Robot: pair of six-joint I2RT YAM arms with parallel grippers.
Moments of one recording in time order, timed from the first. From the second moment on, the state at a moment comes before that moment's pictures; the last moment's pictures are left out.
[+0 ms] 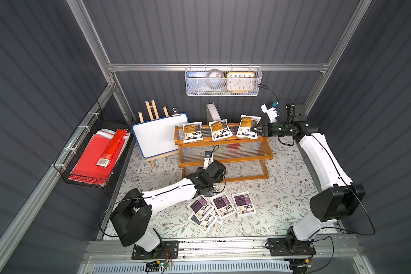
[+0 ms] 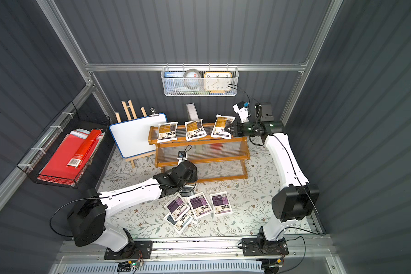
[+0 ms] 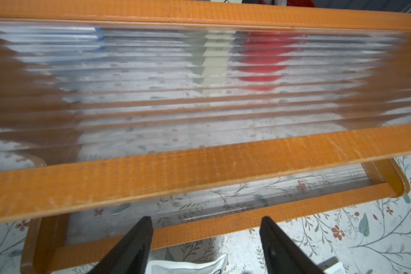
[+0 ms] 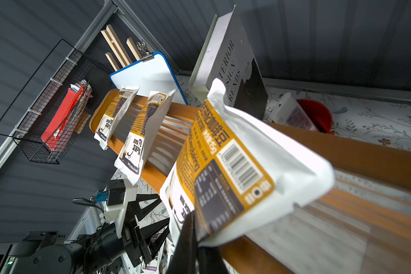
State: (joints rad) left arm -0.88 1.55 1.03 -0.27 -0.51 -0.66; right arm 0.15 1.67 1.79 -0.81 -0.76 0.09
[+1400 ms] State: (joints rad) left arm -0.92 1.65 0.94 -0.21 -0.20 -0.46; right arm 0.31 0.82 0.76 -0.61 -0.42 0.52
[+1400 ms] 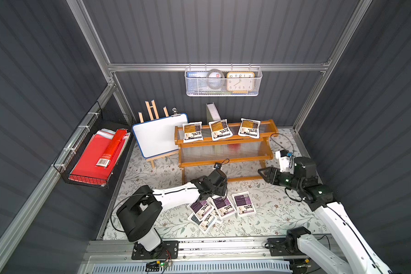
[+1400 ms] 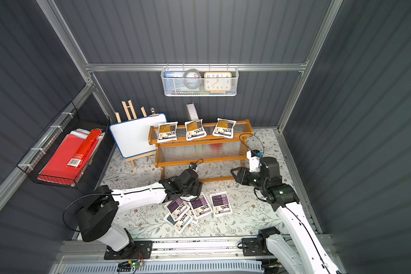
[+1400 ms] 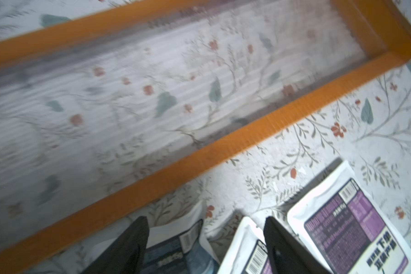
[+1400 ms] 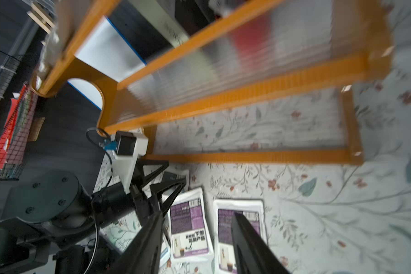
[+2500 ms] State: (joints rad) left arm -0.99 1.71 1.04 -0.26 0.02 -0.39; right arm 0.56 1.17 0.35 -0.26 -0.51 0.75
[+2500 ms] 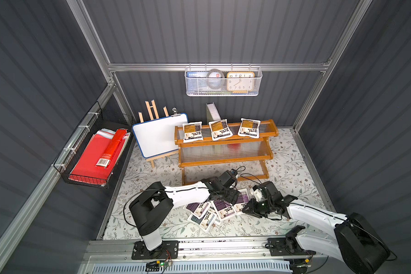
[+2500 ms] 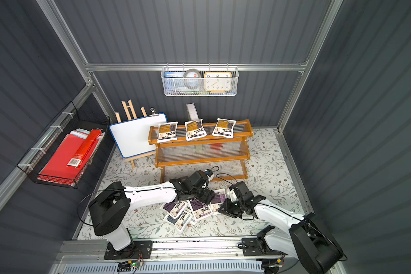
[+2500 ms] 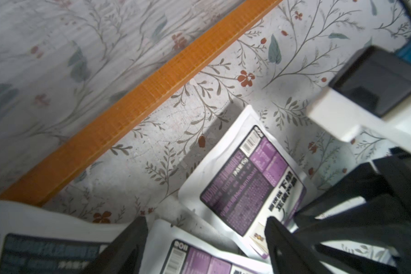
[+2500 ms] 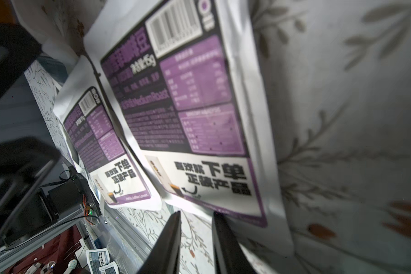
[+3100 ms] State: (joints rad) left arm -0.88 1.74 0.96 -0.16 0.21 -0.41; right arm 0.56 1.28 0.38 -0.15 -0.52 0.73
